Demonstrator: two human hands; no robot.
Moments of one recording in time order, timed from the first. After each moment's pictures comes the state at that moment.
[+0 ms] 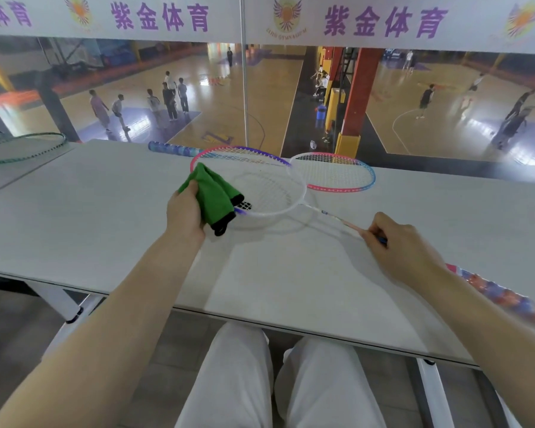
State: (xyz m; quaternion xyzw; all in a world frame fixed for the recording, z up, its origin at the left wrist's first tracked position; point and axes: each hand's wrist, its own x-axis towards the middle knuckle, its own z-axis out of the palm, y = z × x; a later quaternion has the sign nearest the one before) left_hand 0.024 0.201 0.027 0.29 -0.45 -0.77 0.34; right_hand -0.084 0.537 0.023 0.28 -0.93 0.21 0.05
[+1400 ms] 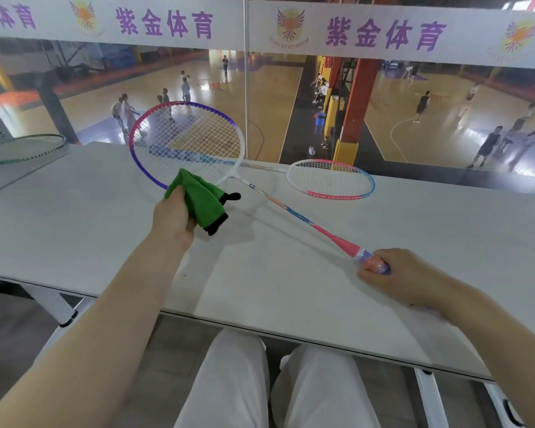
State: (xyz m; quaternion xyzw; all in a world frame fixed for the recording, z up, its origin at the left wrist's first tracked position) left_hand 0.034 0.181 0.029 0.29 -0.42 -0.78 0.35; right_hand -0.074 0.549 0.028 0.26 -0.93 0.23 -0.15
